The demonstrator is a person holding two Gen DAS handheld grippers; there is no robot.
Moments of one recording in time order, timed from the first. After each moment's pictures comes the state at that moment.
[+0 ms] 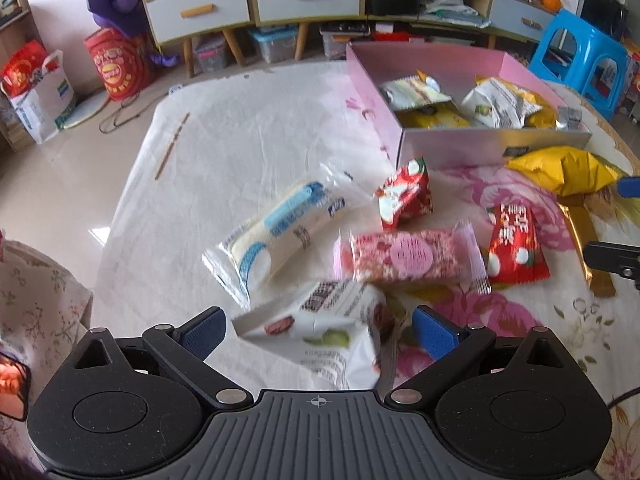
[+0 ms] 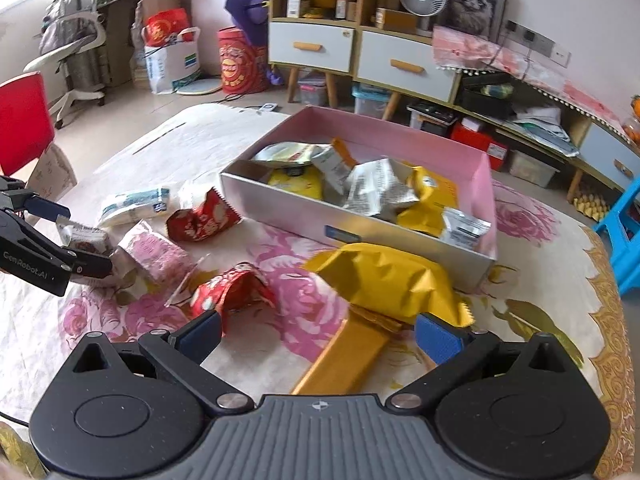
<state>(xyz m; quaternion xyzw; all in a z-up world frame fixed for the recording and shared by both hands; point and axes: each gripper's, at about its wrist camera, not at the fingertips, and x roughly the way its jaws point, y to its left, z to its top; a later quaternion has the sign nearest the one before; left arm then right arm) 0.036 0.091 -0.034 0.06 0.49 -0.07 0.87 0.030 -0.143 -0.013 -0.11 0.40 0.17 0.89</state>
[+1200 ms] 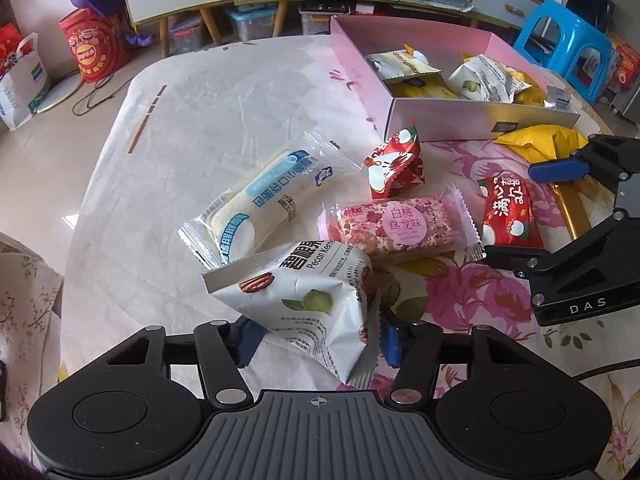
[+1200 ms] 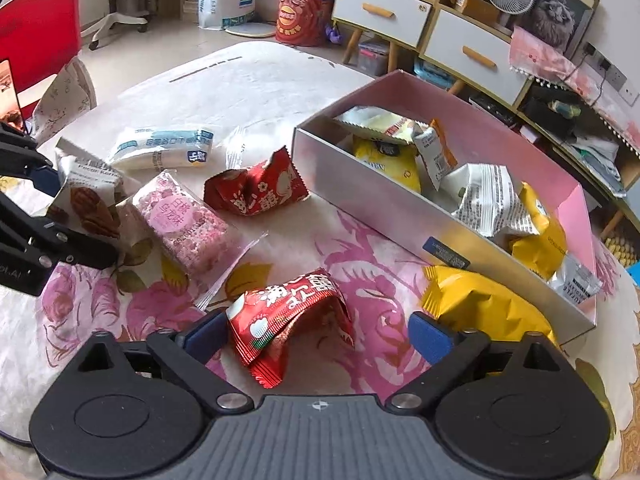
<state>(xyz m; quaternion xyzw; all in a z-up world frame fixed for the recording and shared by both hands) 0.040 0.099 -0.048 0.05 0.51 -0.11 0.85 0.060 -0.082 -0.046 -0.20 0.43 0.22 0.85</state>
